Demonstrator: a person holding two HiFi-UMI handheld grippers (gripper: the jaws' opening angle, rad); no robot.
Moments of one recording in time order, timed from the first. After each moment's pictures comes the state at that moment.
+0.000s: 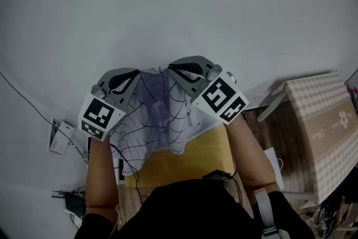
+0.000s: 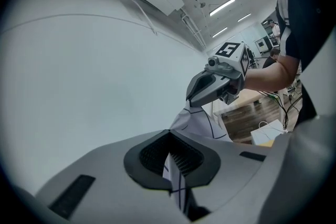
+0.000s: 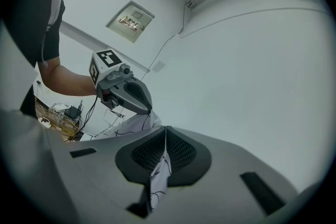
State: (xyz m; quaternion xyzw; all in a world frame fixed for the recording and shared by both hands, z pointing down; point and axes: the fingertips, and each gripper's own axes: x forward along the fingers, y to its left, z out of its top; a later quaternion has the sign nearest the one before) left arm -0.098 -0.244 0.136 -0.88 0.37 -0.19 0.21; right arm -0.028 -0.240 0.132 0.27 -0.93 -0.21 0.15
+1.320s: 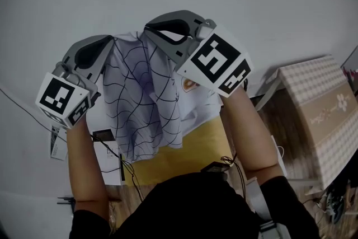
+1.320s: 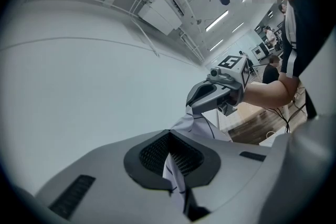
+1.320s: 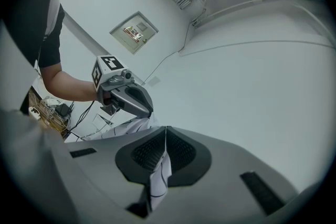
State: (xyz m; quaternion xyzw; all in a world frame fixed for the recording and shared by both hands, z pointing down) left arm -0.076 -0.241 0.006 -0.89 0.36 -0.12 0.25; right arm -0.014 -0.238 0.009 0.29 -0.91 -0.29 0.10
